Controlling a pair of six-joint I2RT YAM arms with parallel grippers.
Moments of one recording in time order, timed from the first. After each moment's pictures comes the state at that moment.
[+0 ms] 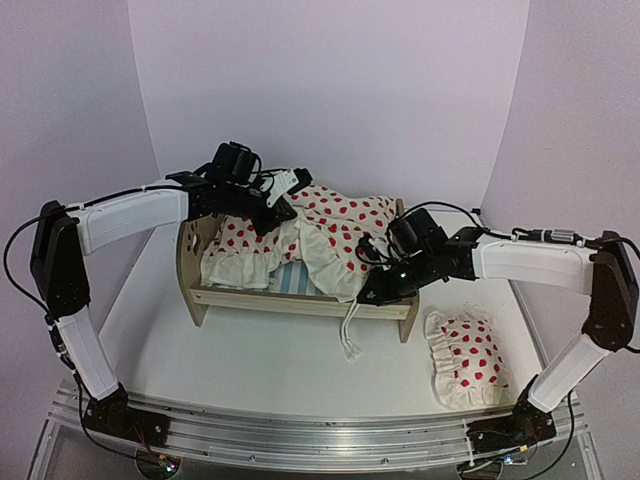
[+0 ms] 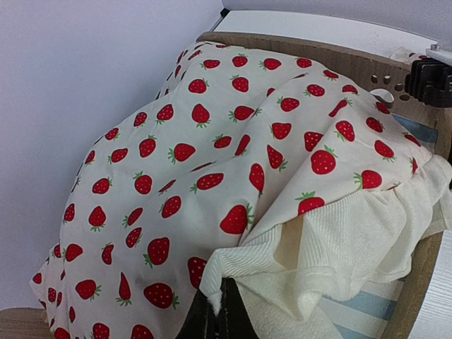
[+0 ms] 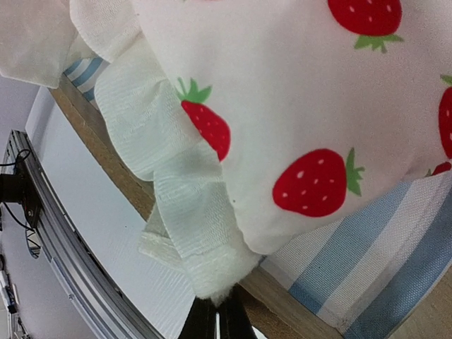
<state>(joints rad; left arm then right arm) -0.65 1.78 1.55 -0.35 0.24 0.53 0.75 1.60 1.13 -0.45 -0.29 0.38</state>
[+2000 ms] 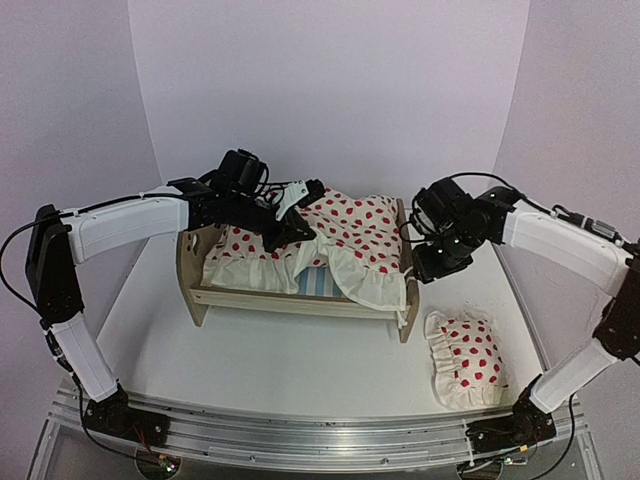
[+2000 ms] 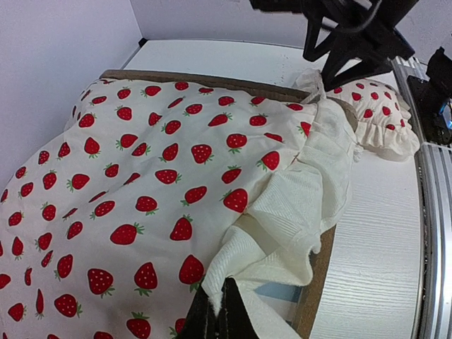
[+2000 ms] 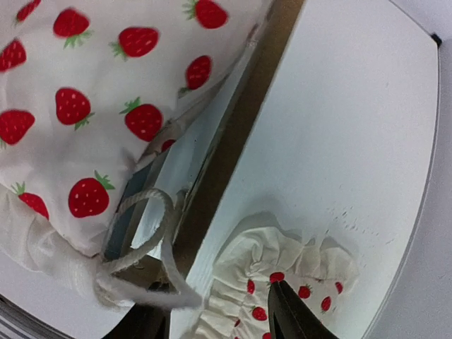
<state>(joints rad) -0.73 1.73 1.49 -0.37 0.46 0.44 0.67 1.52 1.35 -0.98 0.24 0.24</state>
